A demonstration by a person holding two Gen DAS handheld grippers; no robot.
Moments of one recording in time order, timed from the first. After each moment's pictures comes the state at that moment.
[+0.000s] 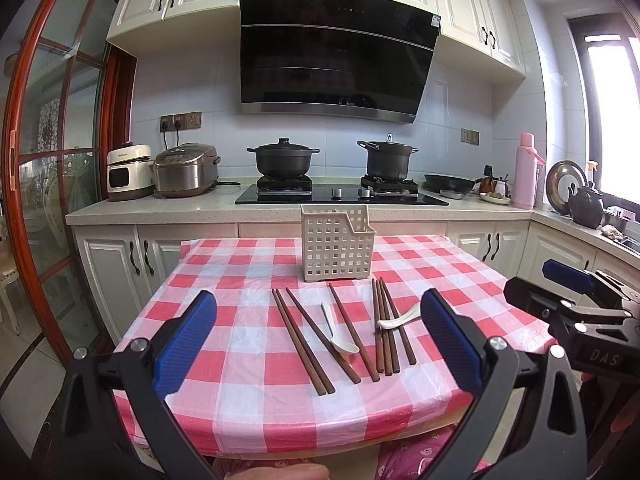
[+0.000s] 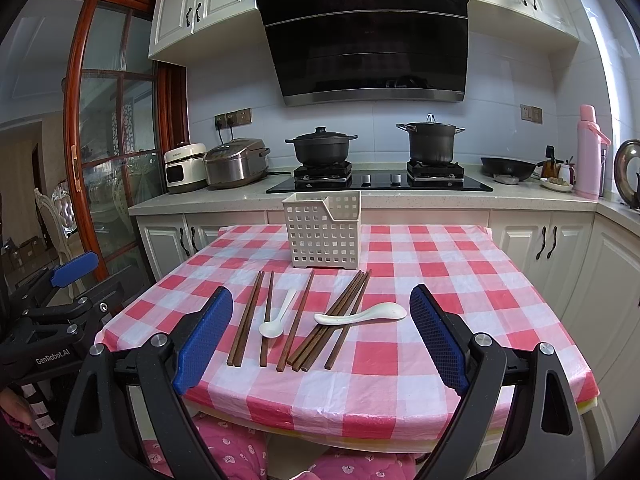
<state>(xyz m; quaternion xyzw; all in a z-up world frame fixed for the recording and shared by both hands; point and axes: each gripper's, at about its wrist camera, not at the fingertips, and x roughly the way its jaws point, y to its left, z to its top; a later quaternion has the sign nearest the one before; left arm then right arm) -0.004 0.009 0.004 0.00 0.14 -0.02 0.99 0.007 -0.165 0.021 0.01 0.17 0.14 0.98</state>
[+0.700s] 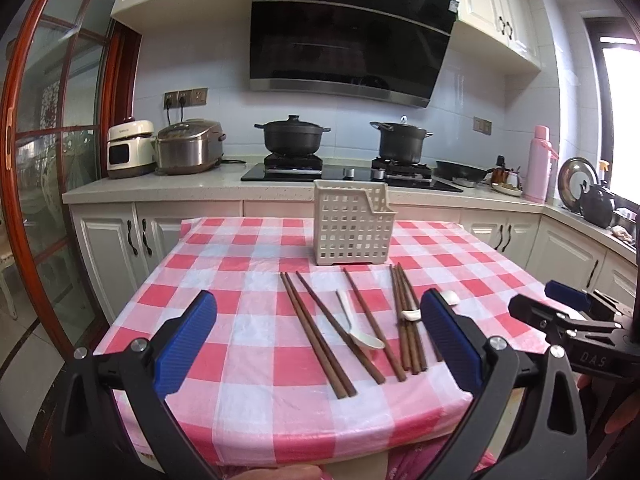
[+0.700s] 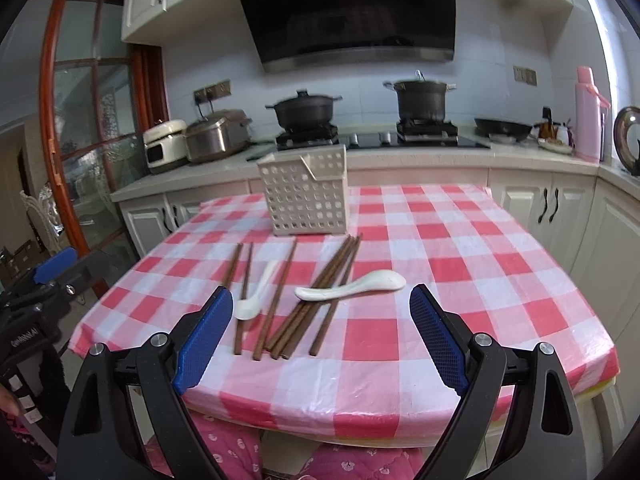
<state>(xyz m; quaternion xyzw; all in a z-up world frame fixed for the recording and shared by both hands) 0.046 0.033 -0.028 -0.02 0.17 -0.01 0.98 0.065 -0.164 -0.025 0.04 0.25 0.12 0.96</state>
